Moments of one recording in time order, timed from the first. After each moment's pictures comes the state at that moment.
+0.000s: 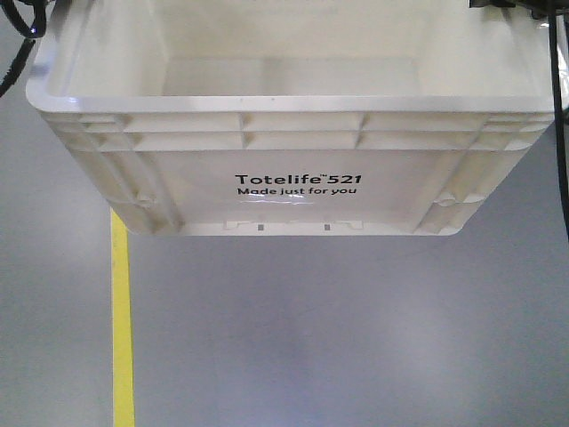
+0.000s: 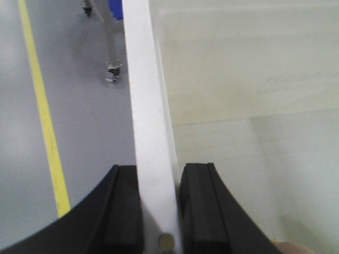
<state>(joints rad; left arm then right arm) -0.37 1.46 -1.62 0.29 0.82 -0.37 0.26 1.45 -1.58 -0.16 0.85 0.23</state>
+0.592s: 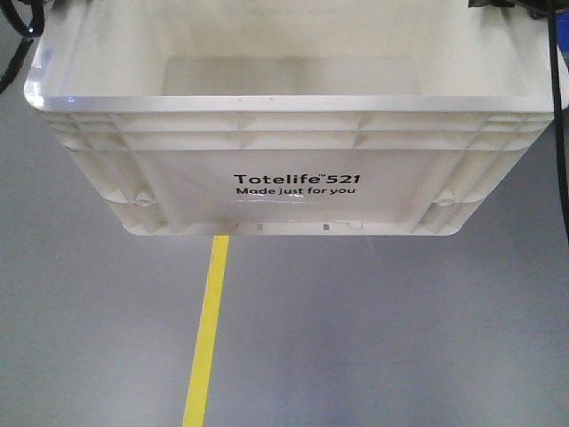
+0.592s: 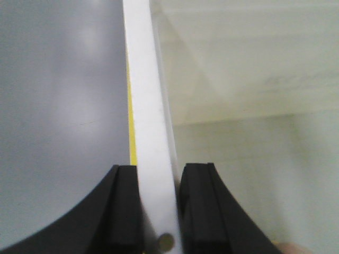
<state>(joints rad) -0.37 1.46 -1.62 0.29 0.82 -0.37 0.26 1.45 -1.58 -0.16 0.85 0.23</state>
